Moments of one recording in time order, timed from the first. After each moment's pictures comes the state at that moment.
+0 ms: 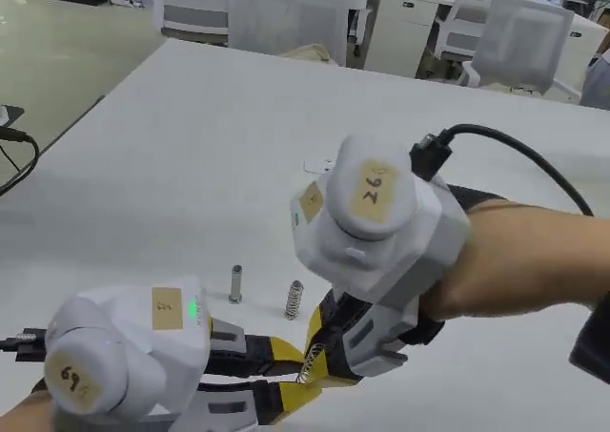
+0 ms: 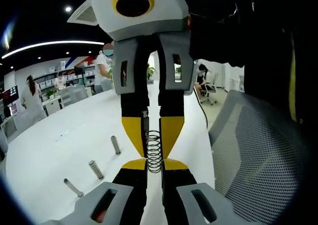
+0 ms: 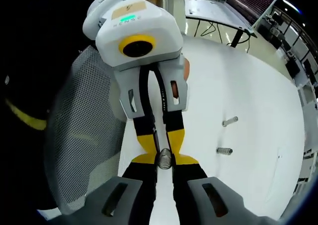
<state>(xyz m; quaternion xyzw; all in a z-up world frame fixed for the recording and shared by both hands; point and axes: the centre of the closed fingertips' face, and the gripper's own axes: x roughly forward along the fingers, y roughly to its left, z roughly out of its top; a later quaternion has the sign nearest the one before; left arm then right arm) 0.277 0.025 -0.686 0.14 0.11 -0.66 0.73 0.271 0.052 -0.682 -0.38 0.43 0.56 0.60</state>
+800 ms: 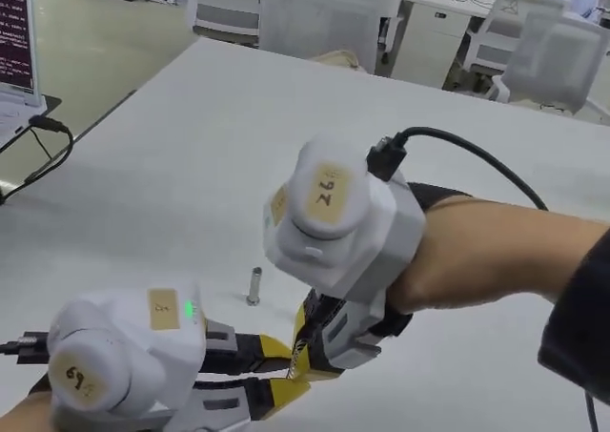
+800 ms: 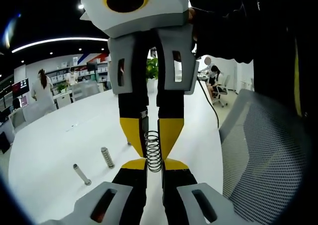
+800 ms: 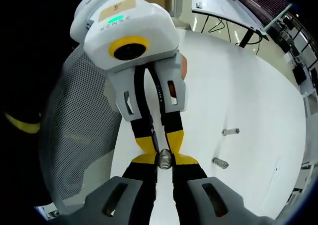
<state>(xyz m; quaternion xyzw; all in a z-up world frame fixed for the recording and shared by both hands) 0.294 0.044 -0.699 0.13 0.12 -0.62 0.77 0.286 0.070 -0.696 -0.41 0.44 0.57 0.56</state>
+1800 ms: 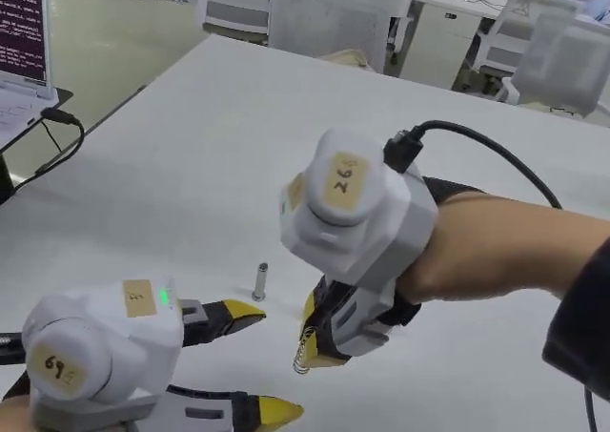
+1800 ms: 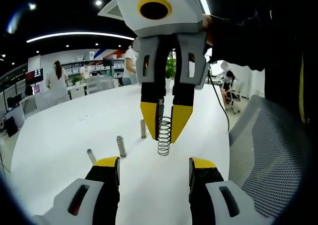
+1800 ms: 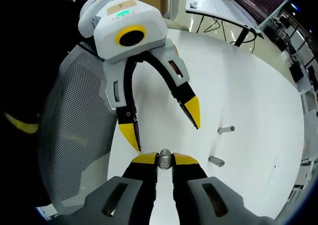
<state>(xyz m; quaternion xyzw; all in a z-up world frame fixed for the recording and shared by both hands) 0.308 0.071 -0.702 0.10 0.14 -0.56 0.81 0.295 0.066 -0.694 -0.40 0.43 0.56 0.58</state>
